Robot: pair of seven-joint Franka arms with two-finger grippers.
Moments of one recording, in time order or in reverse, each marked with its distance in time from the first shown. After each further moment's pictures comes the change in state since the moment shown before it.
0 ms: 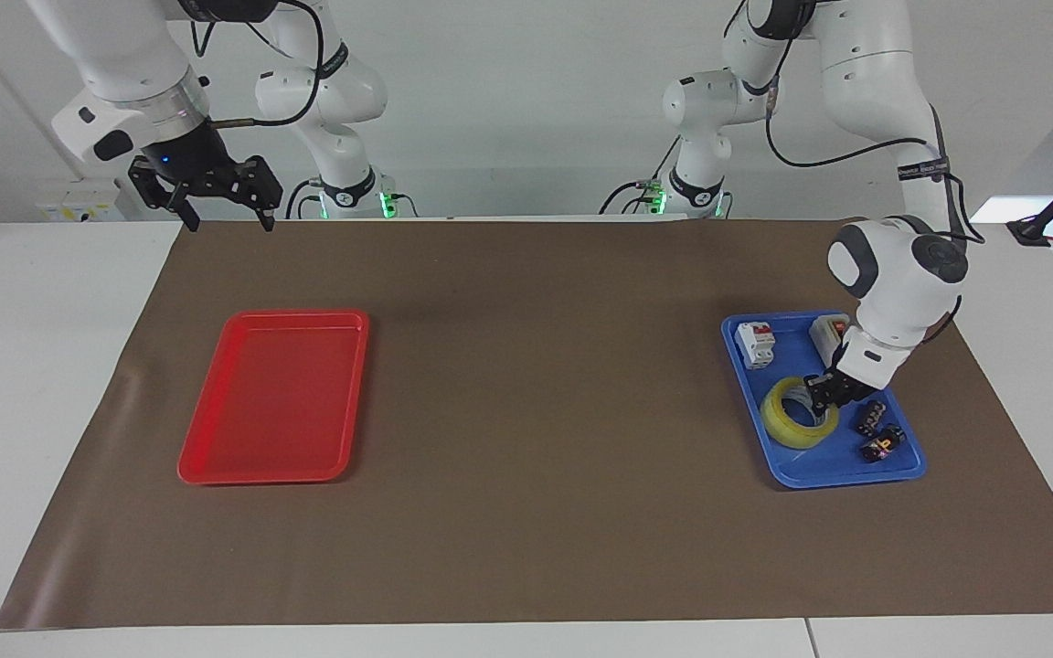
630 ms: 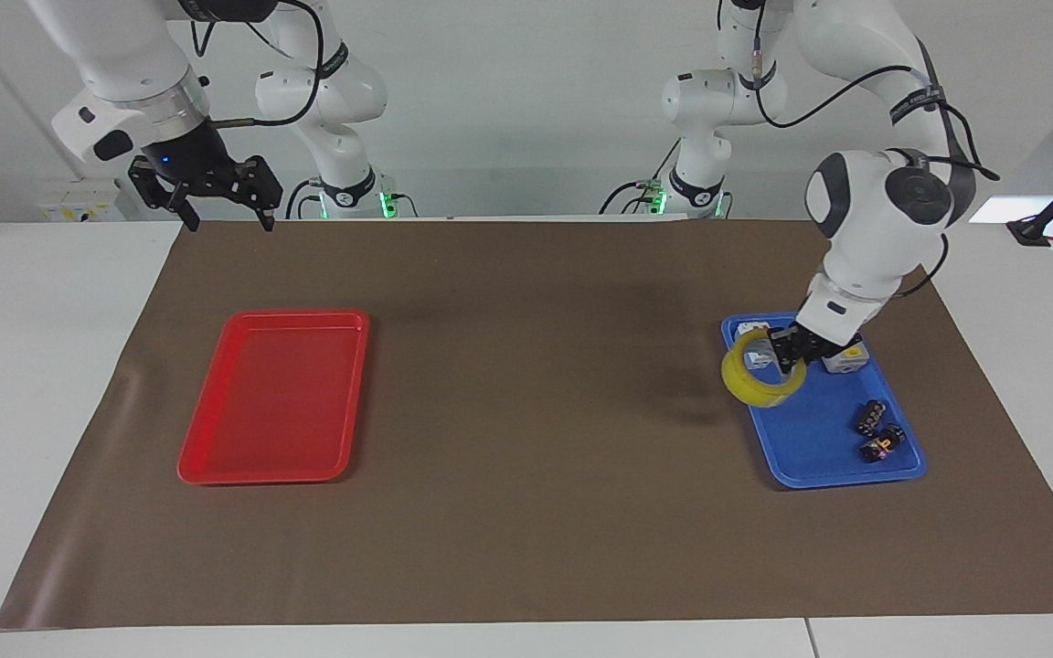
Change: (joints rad) left arm -0.232 -0.121 -0.016 0.107 0.021 -0.296 -0.257; right arm 0.000 0.000 0.000 0.000 0.000 0.000 0.000
